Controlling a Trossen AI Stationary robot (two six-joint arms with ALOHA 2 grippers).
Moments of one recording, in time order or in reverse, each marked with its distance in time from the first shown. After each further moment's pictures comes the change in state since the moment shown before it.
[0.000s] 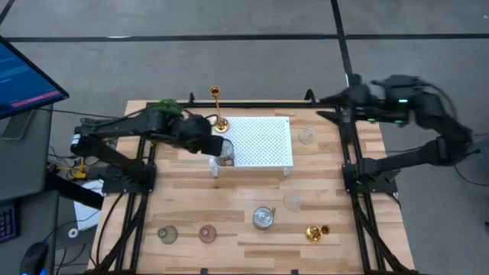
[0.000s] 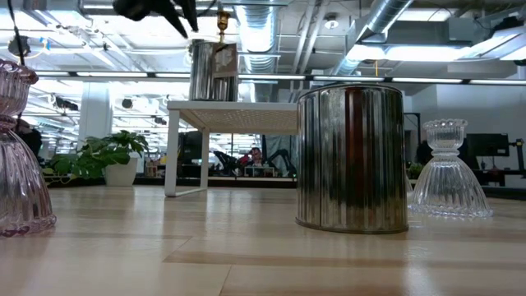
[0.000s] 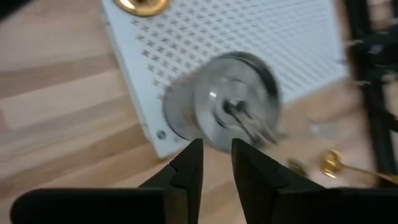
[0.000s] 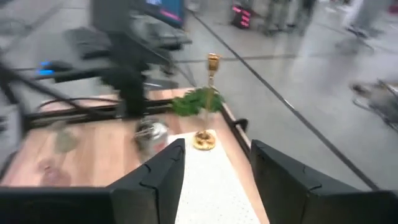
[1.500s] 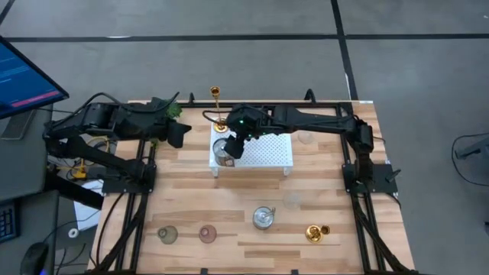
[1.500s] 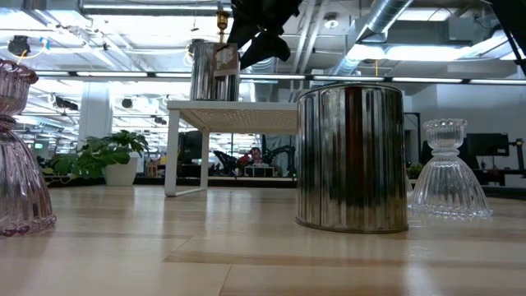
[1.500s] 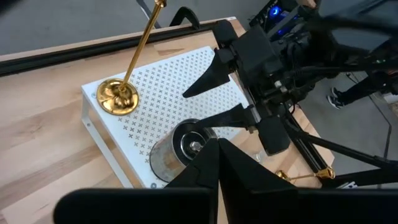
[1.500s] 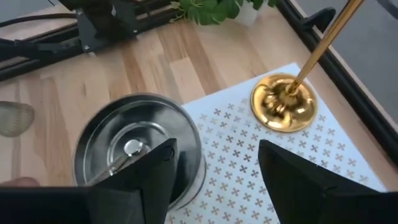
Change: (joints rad) left arm -0.073 -0.320 0.000 0.098 -0.212 0.274; right arm -0.004 0.950 0.363 0.096 -0.087 0.238
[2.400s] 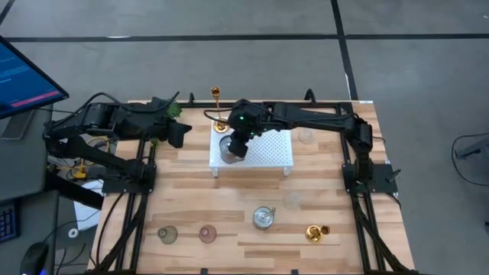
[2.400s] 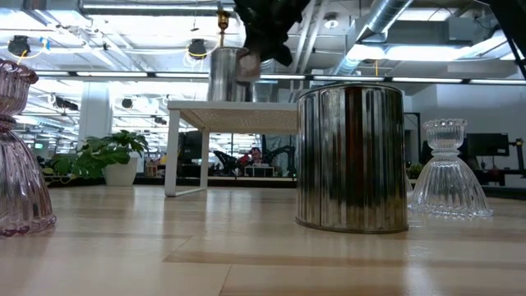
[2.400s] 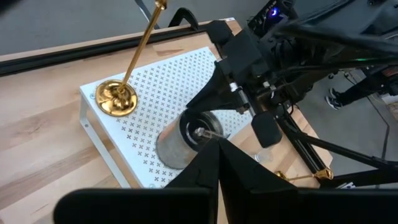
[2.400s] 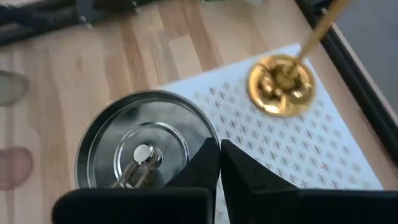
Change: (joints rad) left arm 0.000 0.001 0.000 0.007 0.000 0.000; right arm -0.027 0.006 0.000 -0.076 -0.054 -0.073
